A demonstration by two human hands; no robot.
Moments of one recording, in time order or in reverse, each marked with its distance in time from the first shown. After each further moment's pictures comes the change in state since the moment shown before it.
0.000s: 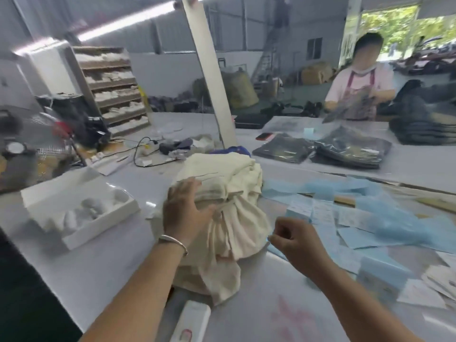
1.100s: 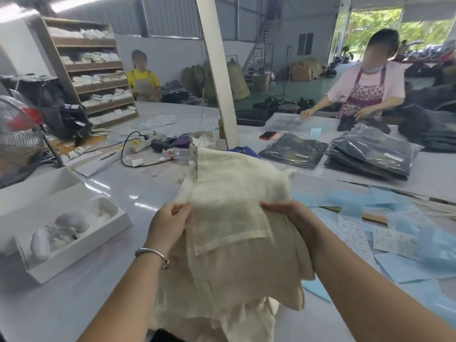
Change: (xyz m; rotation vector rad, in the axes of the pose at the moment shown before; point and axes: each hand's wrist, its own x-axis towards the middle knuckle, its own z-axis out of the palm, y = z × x) left_hand 0.097 -0.124 0.038 -0.605 -0.212 -0.547; right_hand 0.173 -0.019 0.080 0.881 -0.294 0.623
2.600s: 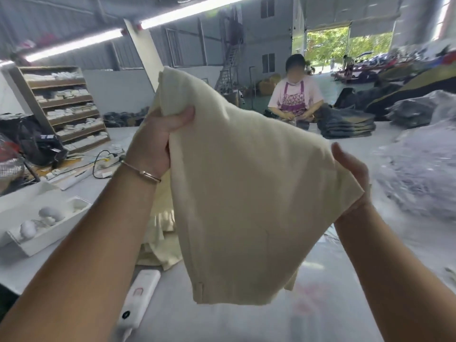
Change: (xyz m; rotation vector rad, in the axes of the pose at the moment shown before) left_hand -0.342 0.254 0.065 -0.714 -0.494 0.491; right_hand -0.400 -0.009 -0.199 0.439 -0.390 -0.701
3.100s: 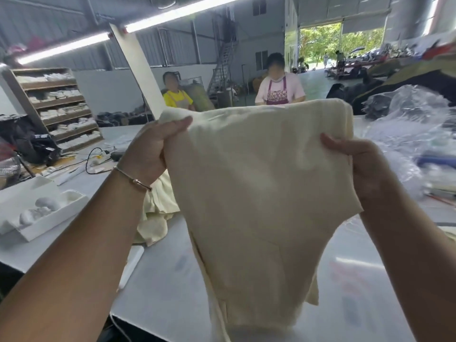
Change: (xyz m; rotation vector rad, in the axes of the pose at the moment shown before) left_hand -0.094 0.014 0.101 0.029 -0.029 -0.125; right_hand -0.119 -0.114 0.015 -0.342 0.224 0.142
